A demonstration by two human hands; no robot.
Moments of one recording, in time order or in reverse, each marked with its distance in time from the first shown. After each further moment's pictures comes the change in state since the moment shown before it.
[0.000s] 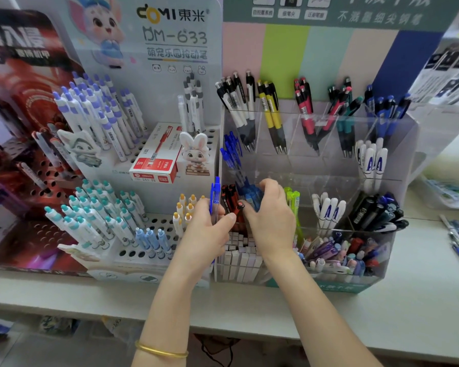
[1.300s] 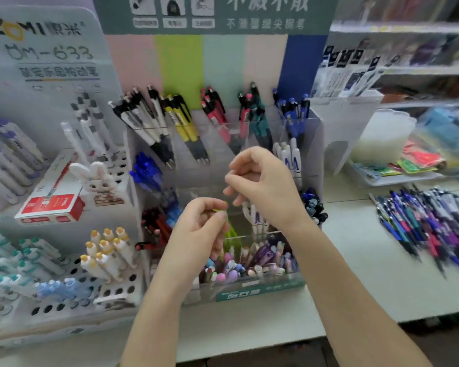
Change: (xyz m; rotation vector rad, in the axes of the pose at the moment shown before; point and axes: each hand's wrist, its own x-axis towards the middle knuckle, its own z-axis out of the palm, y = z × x) left_hand 0.012 0.033 0.087 0.048 -0.157 0.148; right_hand 0.057 0.031 -0.126 0.667 -0.189 0.030
